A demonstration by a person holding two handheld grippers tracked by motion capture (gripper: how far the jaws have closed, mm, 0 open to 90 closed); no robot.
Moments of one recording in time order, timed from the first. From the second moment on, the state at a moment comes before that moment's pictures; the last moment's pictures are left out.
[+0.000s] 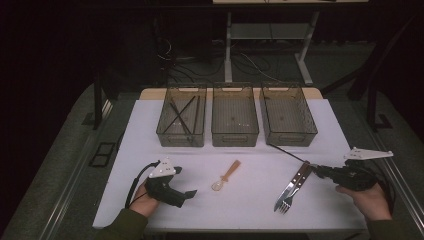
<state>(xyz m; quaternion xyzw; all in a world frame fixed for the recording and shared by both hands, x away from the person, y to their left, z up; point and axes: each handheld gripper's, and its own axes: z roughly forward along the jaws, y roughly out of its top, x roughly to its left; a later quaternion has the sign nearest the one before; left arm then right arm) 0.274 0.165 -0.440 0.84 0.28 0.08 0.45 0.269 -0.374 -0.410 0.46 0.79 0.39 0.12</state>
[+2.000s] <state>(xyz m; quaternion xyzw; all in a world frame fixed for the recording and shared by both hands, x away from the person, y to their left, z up) 0.273 0.166 -0.439 0.84 0.28 0.08 0.46 0.354 -0.265 -0.374 0.43 0.77 0.44 0.14</state>
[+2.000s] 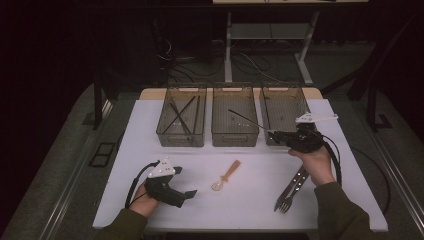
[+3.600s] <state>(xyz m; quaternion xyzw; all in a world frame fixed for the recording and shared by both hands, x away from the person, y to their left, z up) 0.272 0.165 -0.439 0.83 0.29 0.08 0.46 0.406 -0.203 -0.379 0.44 0.77 0.45 0.14</state>
